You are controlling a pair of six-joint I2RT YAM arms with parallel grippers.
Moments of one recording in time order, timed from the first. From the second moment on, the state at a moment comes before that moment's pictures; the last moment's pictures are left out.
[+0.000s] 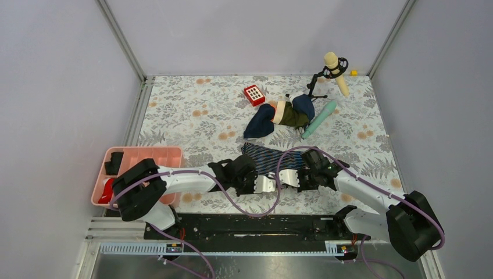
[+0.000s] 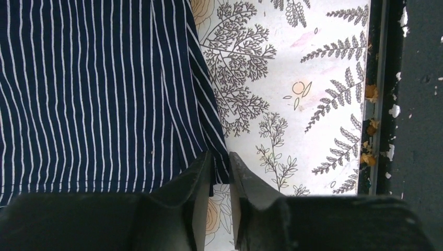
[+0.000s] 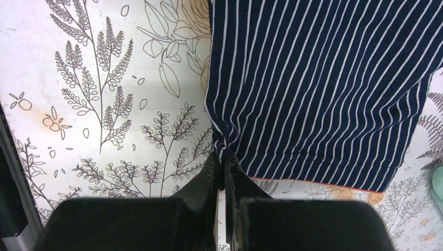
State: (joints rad) left arm -1.03 1.51 0.70 -0.14 0.27 0.57; right arm 0.57 1.13 0.49 -0.55 -0.25 -1.09
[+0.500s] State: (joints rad) left arm -1.01 1.51 0.72 -0.16 0.29 0.59; right arm 0.57 1.13 0.50 -0.57 -0.25 -1.06
